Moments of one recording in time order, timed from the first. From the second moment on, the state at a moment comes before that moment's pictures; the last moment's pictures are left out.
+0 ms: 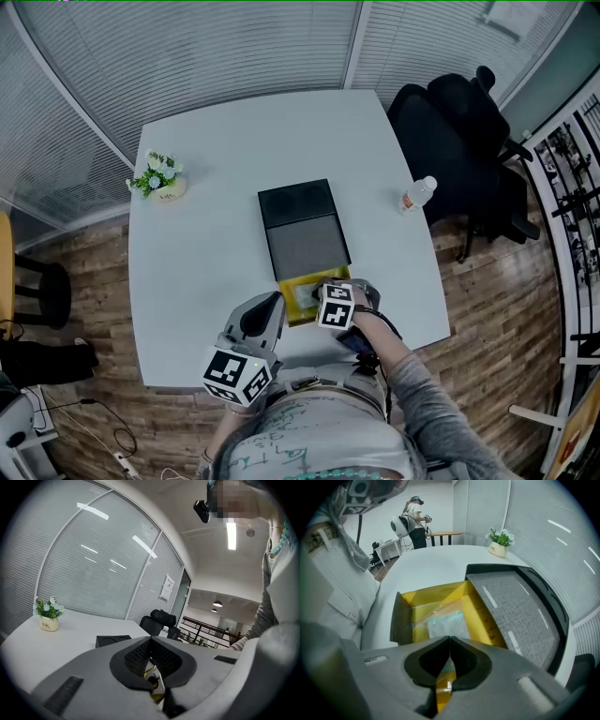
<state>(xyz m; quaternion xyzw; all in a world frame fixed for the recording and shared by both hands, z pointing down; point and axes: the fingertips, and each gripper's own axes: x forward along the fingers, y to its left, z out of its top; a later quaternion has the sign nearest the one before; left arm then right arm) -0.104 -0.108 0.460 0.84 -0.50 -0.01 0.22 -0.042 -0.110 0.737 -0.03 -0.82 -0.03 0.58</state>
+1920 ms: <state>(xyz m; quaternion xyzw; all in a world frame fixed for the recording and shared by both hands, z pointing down) -0.088 -0.086 0.471 0.84 -0.49 0.01 0.24 -0.044 -0.102 0.575 -0.05 -0.85 -0.11 0.50</state>
